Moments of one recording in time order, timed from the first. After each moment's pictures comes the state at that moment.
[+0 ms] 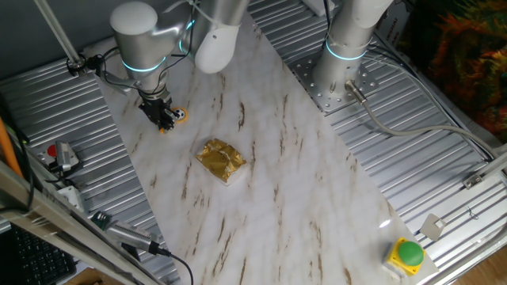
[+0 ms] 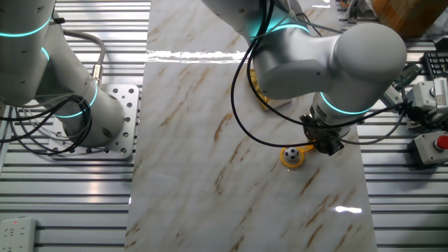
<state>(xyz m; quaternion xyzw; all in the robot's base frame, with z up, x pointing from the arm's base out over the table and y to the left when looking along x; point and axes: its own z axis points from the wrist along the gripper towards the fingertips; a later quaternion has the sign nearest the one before) 0.596 -0.070 0.014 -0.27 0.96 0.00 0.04</state>
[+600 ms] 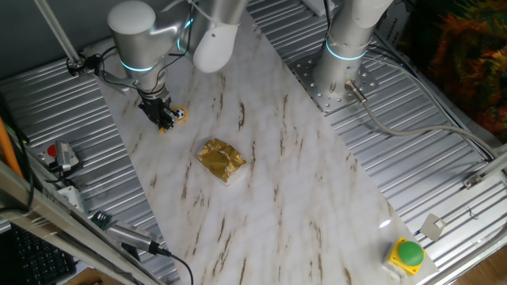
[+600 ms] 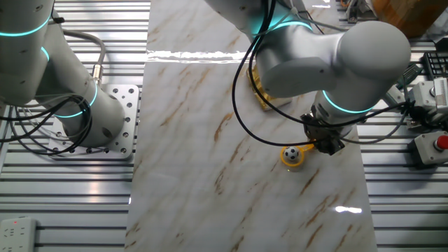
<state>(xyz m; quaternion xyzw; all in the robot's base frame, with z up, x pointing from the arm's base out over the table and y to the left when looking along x) 0.596 -0.070 0.018 -0.27 0.96 0.00 0.03</state>
